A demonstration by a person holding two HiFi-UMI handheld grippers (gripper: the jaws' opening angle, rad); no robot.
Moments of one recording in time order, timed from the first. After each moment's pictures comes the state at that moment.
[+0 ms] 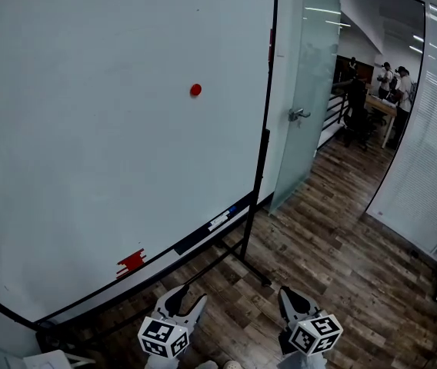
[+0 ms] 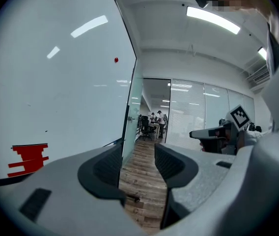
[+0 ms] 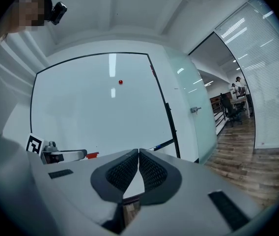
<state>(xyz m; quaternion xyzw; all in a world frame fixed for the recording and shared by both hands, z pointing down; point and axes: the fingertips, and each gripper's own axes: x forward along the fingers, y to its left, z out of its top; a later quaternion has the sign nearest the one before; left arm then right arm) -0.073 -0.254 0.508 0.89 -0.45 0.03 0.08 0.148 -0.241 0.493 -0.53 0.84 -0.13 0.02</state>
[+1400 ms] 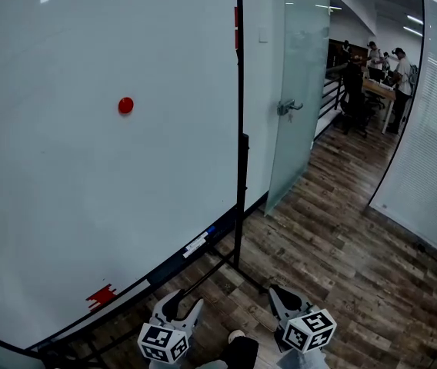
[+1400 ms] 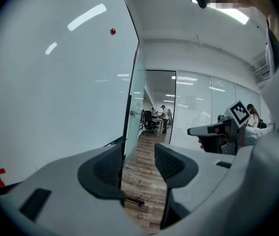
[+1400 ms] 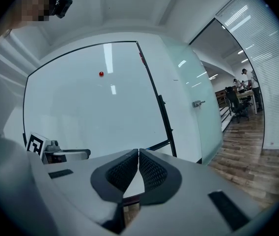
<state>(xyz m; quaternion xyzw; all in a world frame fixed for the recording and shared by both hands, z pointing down) 0.001 -0.385 0.535 0.88 -0.47 0.05 0.09 0.205 -0.381 0.520 -0.50 0.85 -0.15 0.00</state>
